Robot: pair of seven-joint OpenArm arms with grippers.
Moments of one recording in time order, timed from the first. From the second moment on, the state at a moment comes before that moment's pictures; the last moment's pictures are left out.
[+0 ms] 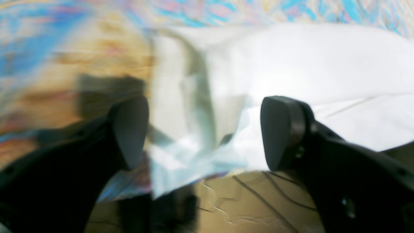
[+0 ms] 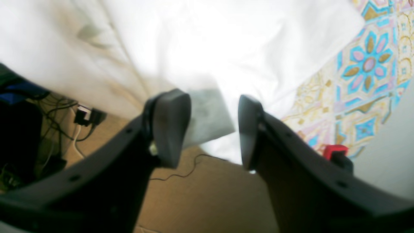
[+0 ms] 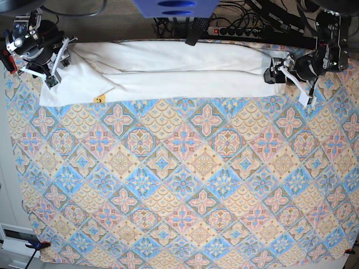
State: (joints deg) left arm 25.1 -31.6 -8.9 88.7 -49.9 -11.1 50.5; right arm -35.5 21.2 25.2 106.8 10.2 37.5 -48.6
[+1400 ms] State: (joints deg) left arm 23.3 -29.9 -23.5 90.3 -46.6 -11.0 47.7; right arm -34.4 21.3 25.5 109.0 10.4 37.5 -48.8
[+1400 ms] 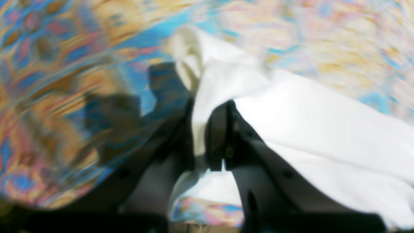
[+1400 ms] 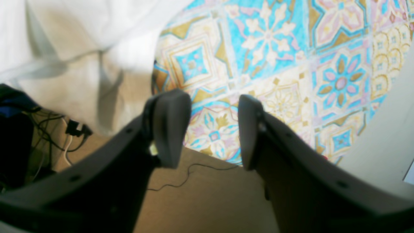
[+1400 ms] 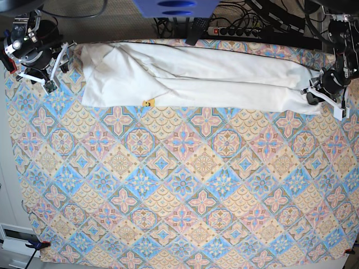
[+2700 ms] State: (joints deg) left arm 21.3 -15.1 2.9 108.1 -47.5 -10.4 58.0; right arm -33.7 21.4 25.5 109.0 10.3 39.2 -49.3
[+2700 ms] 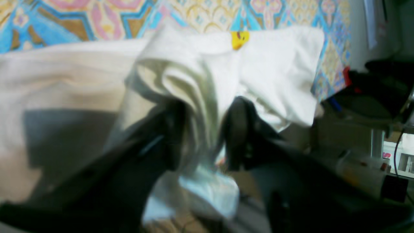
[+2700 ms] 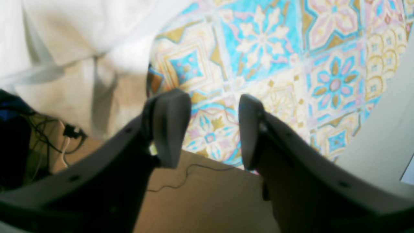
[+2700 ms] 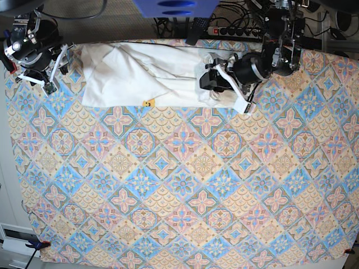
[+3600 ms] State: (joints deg) left arm 22.3 -23.8 -13.3 106.6 -53.7 -10.7 57.5; right arm -25.4 22.2 25.7 93.8 41.4 41.0 -60.0
